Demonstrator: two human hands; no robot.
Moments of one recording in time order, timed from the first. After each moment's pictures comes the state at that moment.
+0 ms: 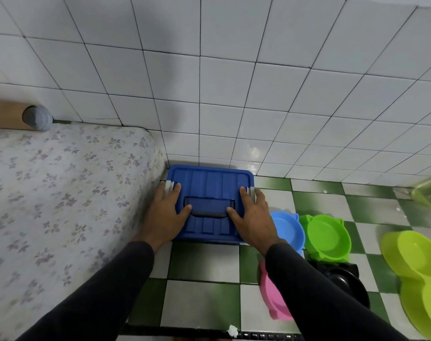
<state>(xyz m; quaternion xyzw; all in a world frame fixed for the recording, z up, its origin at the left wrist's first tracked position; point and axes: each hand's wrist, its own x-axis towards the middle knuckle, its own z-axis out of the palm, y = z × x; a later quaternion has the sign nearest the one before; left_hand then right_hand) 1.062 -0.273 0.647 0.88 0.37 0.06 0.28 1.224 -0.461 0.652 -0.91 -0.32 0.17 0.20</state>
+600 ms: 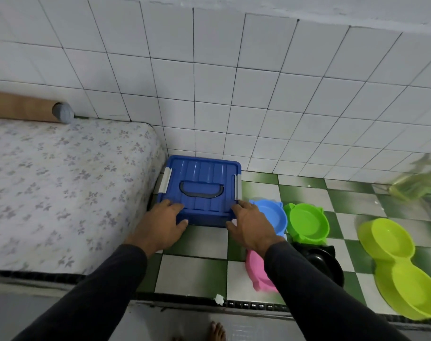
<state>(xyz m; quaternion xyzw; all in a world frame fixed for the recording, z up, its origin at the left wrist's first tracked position) 1.004 -0.349 0.684 0.93 0.31 -0.04 0.18 1.182 -0.532 0.691 -0.88 -0.44 0.16 0.08</state>
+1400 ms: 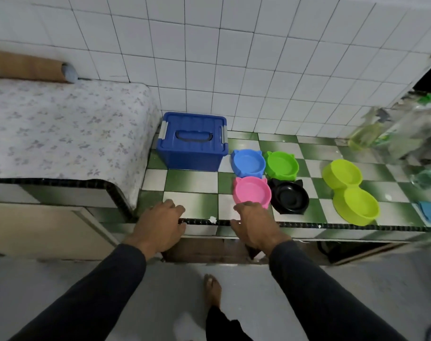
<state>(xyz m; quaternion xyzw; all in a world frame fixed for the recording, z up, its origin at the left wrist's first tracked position) 0.855 -0.500 0.694 0.97 0.23 -0.09 0.09 1.023 -0.694 0.707 -0.89 -0.43 0.12 0.03</state>
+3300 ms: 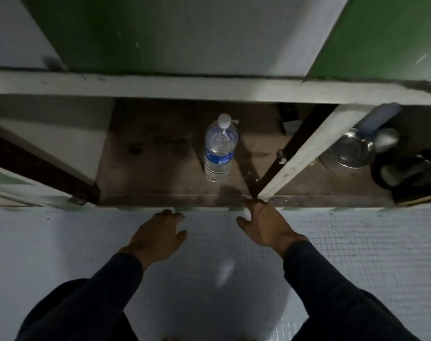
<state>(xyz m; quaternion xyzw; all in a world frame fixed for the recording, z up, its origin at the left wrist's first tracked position) 0.934 -0.641 0.071 0.90 0.27 -0.23 0.24 1.121 -0.837 0.102 -0.88 -0.32 0.33 0.10</state>
